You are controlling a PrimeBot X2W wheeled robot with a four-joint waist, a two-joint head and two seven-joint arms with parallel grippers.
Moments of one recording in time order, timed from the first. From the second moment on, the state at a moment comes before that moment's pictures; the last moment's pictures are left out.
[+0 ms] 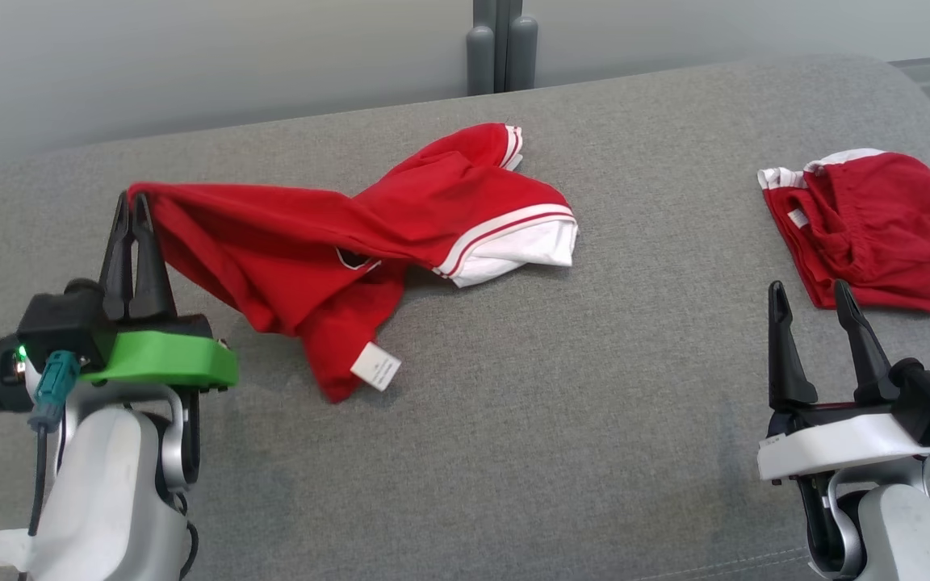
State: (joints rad) left arm -0.37 0.19 -0.13 0.27 -0.27 0.12 -0.26; right arm -0.11 -0.05 -0.07 0.10 0.19 0.13 -0.26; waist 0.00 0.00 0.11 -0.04
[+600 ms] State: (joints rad) left arm -0.43 0.22 -0.21 -0.10 -0.21 0.04 -0.16; right arm -0.11 -0.05 -0.07 0.10 0.21 0.13 -0.26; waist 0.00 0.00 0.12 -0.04
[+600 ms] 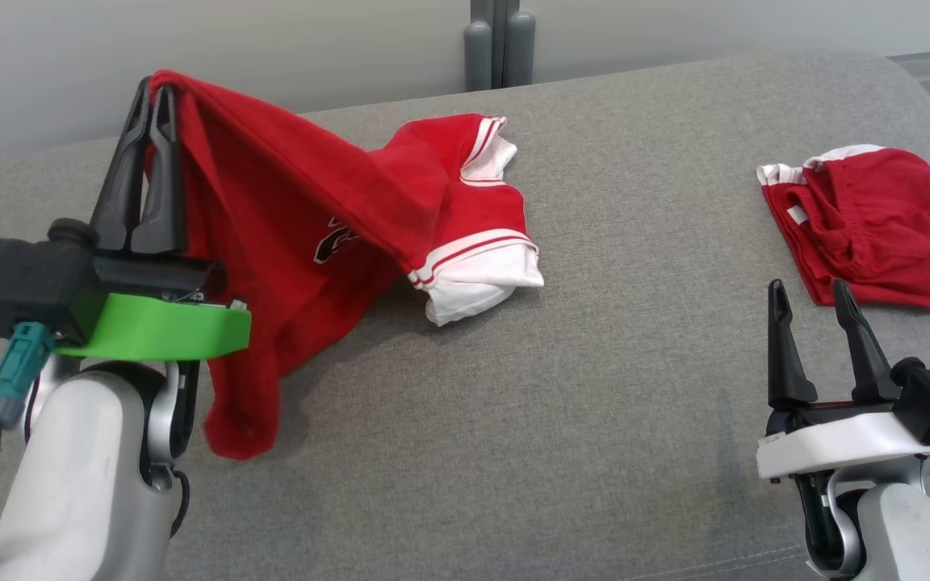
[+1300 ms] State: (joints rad) left arm -0.73 0.42 -0.07 0.62 -0.24 0.07 -0.16; right arm -0.18 -0.05 0.00 0.10 0.23 0.13 -0.26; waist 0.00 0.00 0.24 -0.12
